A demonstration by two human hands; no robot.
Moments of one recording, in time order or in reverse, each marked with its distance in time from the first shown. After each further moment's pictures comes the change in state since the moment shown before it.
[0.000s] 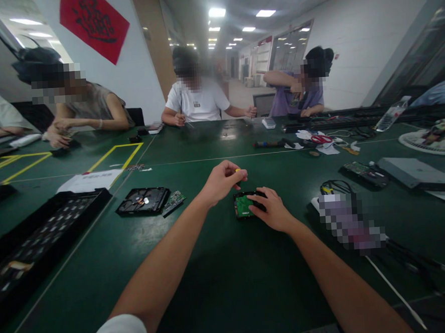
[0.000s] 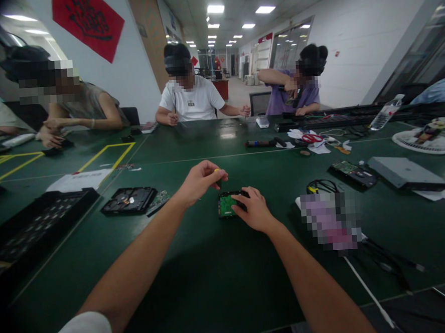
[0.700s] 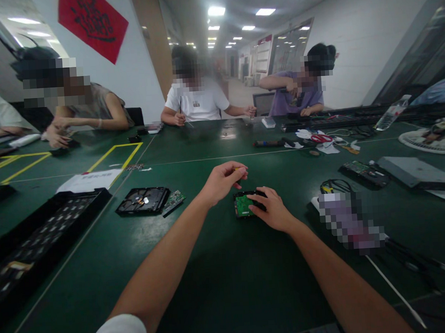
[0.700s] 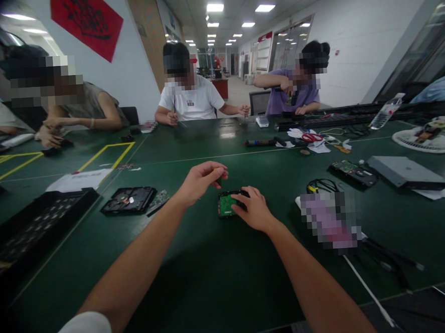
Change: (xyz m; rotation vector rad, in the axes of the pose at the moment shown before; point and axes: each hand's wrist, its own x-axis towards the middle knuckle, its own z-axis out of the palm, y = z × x) left_hand 0.001 0.001 0.000 0.035 -0.065 0.060; right_hand 0.000 -0.002 -0.001 -0.019 0.014 -0.005
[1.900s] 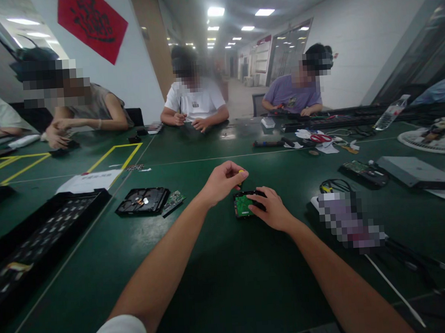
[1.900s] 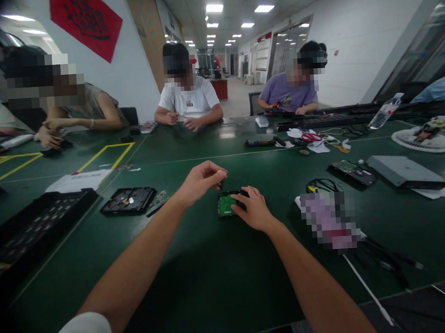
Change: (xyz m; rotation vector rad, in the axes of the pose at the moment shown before) left_hand -0.003 0.002 0.001 0.033 0.016 -0.020; right_hand 0.000 0.002 0.001 0.014 -0.009 0.002
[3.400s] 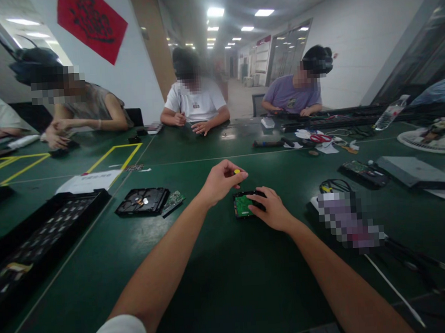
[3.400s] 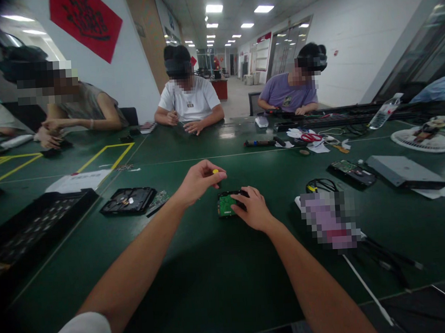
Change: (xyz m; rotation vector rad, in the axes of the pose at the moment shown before) left_hand 0.003 -0.004 -0.001 -0.030 0.064 0.026; right_hand 0.000 -0.001 0.000 -0.005 0.006 -0.001
